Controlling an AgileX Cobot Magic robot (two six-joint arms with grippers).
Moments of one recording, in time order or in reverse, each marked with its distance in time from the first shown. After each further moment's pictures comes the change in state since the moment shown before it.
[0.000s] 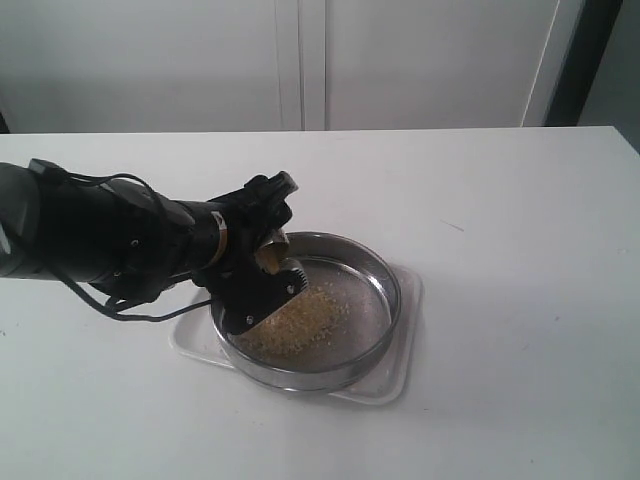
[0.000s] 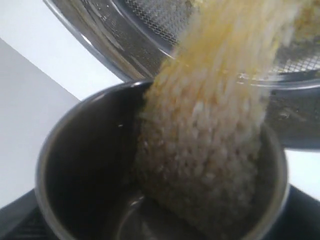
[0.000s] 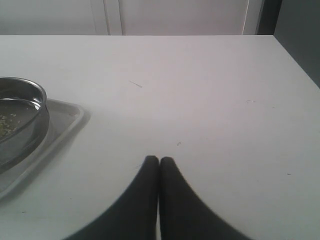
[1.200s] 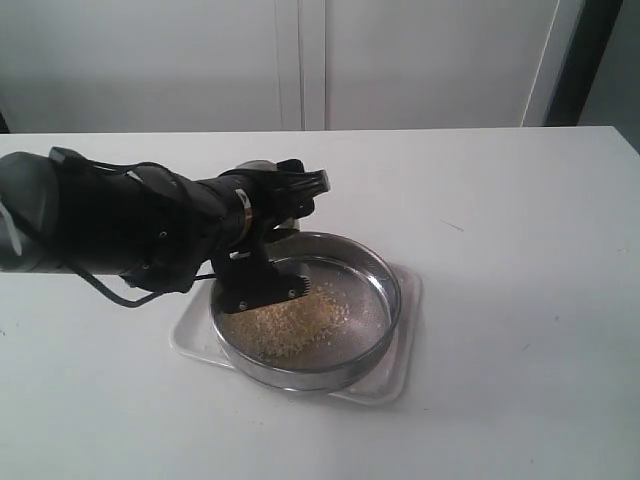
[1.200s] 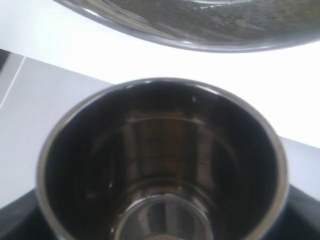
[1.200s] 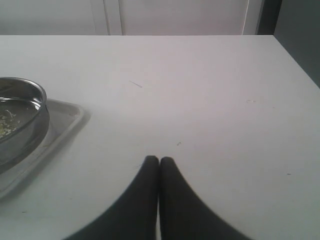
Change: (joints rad) left arm -0.074 0.000 -0.075 0.000 0.138 0.373; right arm 0.000 0.000 0.000 0.000 0.000 0.000
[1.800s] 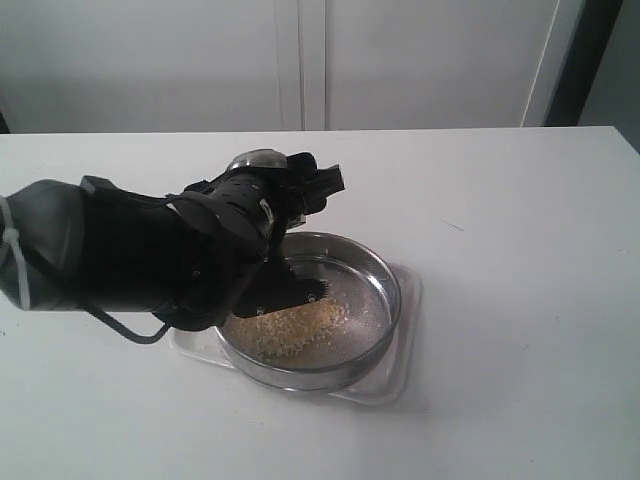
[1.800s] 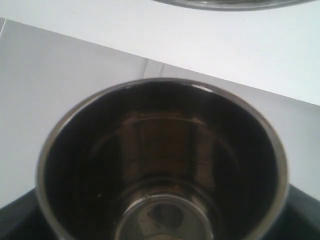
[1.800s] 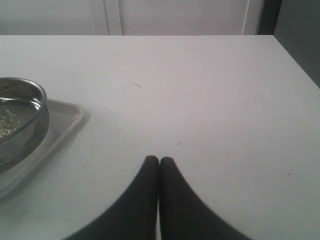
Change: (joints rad) left arm -0.125 0.000 -0.005 -0.002 0.262 -0.040; right arm 0.000 0.000 0.000 0.000 0.000 0.000
